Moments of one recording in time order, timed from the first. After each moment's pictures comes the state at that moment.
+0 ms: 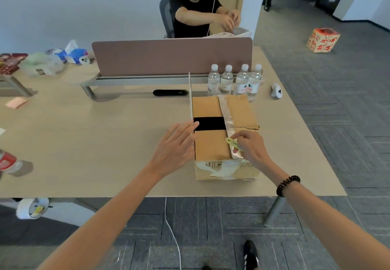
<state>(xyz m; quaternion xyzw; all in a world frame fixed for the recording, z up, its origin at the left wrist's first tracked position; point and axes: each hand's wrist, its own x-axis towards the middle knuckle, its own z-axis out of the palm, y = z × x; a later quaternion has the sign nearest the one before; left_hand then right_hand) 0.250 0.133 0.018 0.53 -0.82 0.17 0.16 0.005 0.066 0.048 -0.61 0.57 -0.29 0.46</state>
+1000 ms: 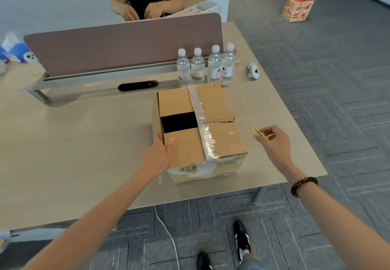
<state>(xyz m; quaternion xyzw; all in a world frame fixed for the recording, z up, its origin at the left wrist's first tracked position) 0.209 0.067 -0.037 0.79 -0.55 -0.23 0.12 -0.125 0.008 -0.038 -0.56 0.67 -0.39 0.30</state>
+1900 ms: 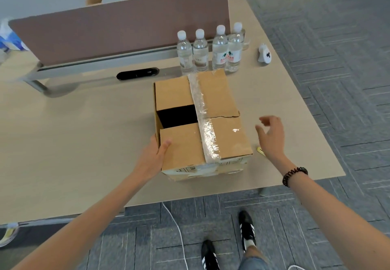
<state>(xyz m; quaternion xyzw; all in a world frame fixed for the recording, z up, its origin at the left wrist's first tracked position) 0.214 0.067 -0.055 0.74 -0.51 -0.36 0.25 -0.111 -0.037 -0.096 -0.61 0.67 -0.35 0.24</state>
